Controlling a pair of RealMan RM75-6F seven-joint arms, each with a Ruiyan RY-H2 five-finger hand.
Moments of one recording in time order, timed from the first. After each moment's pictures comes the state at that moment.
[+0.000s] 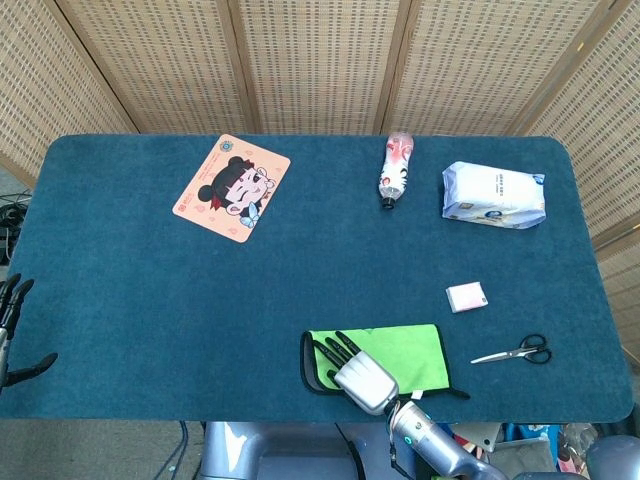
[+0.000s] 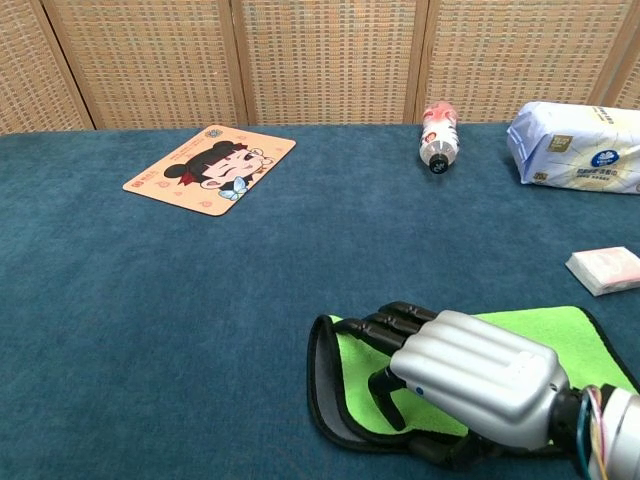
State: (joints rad) left arm -0.04 -1.06 -0.03 -1.66 1.50 1.52 0.03; right arm 0.51 -1.71 -0.07 -1.53 -1.57 1.02 -0.50
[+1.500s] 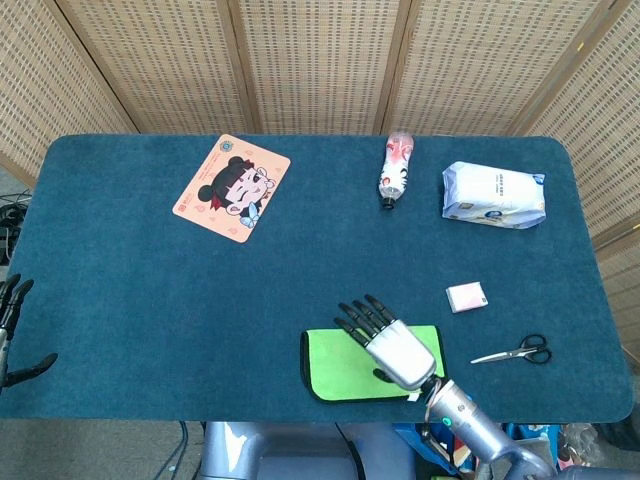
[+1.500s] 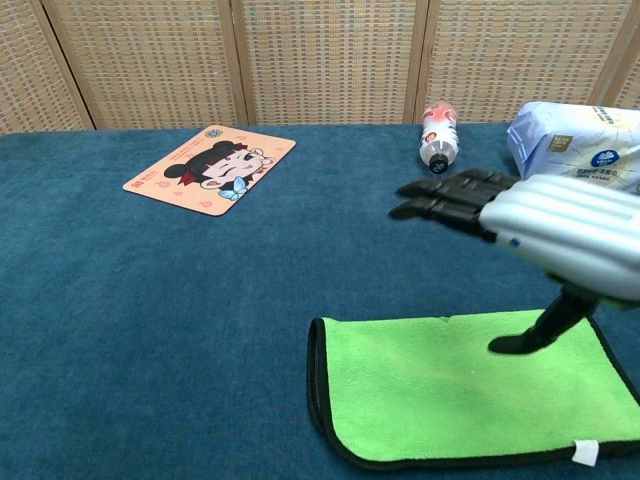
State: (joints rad) left arm -0.04 -1.06 -0.03 -1.66 1.50 1.52 0.03; right arm 0.51 -1.43 -0.02 -1.65 -1.67 1.18 -0.36
